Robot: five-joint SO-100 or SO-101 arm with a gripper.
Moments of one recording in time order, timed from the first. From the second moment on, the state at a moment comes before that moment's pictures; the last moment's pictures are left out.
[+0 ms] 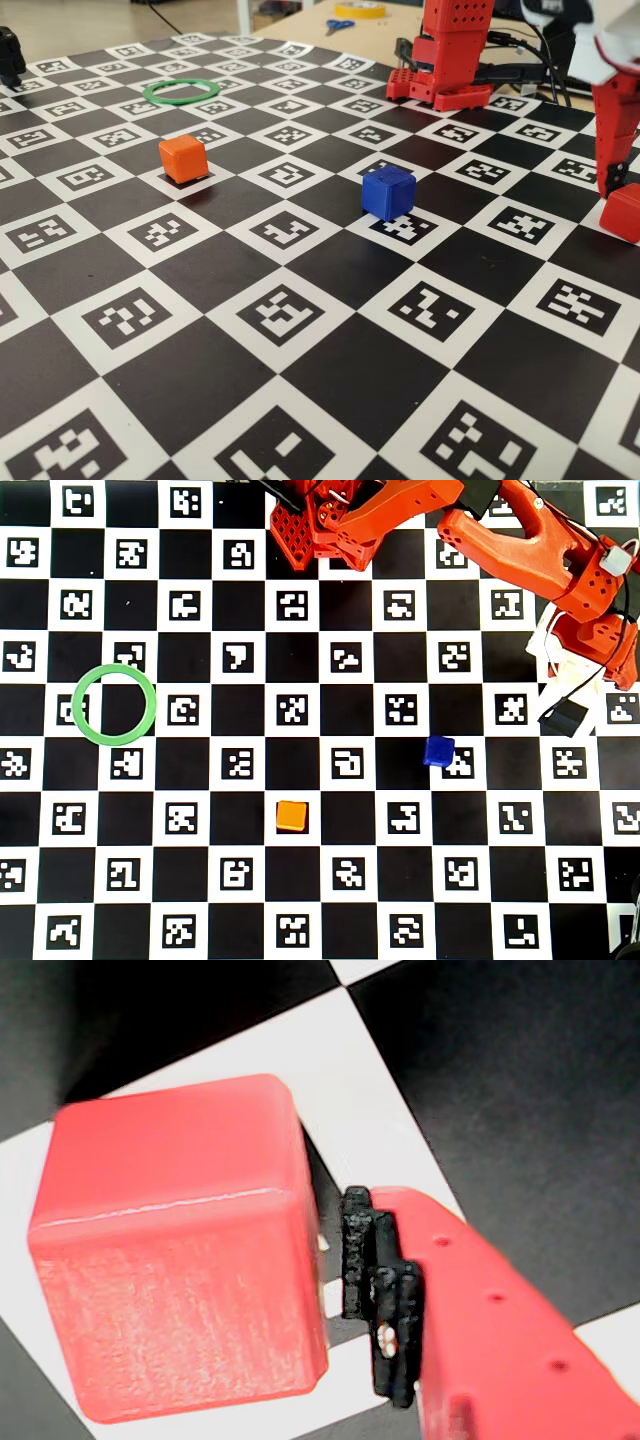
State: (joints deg) arm -58.3 59.2 74.2 71.6 -5.2
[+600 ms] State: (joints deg) arm -58.5 59.0 74.2 71.6 -4.3
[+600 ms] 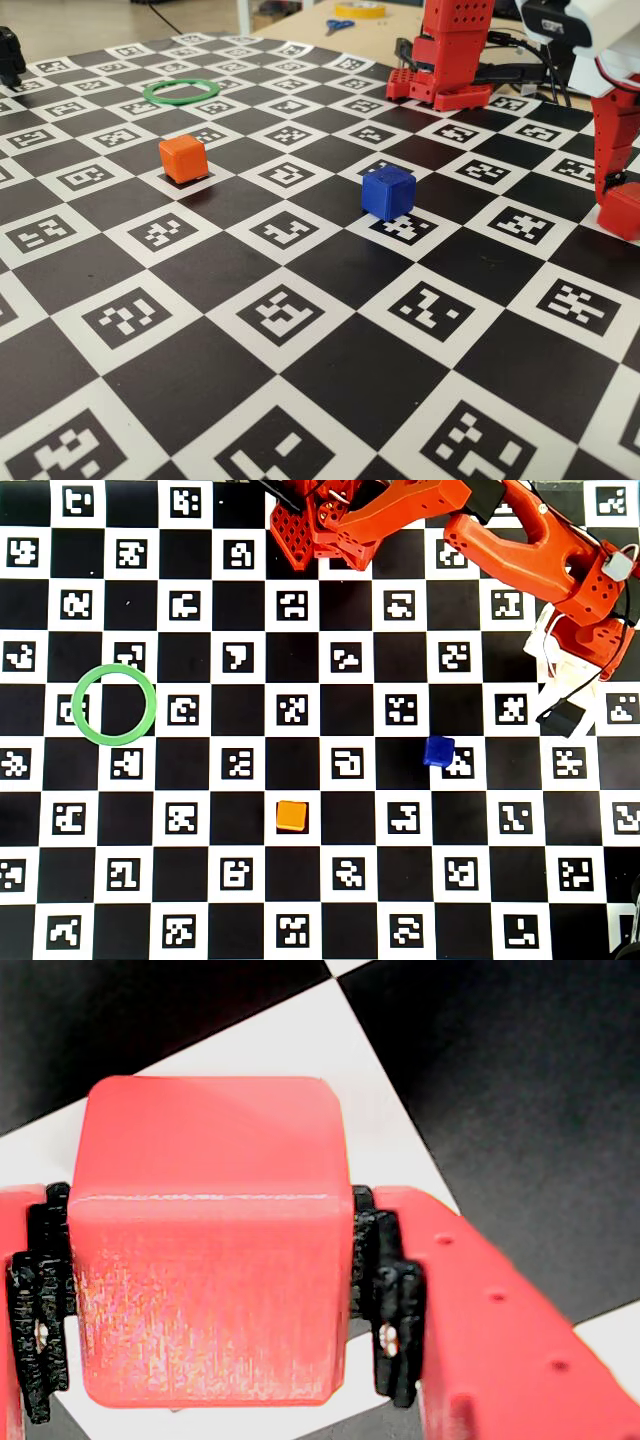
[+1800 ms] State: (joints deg) arm -17.2 94.8 87.5 90.9 -23.7
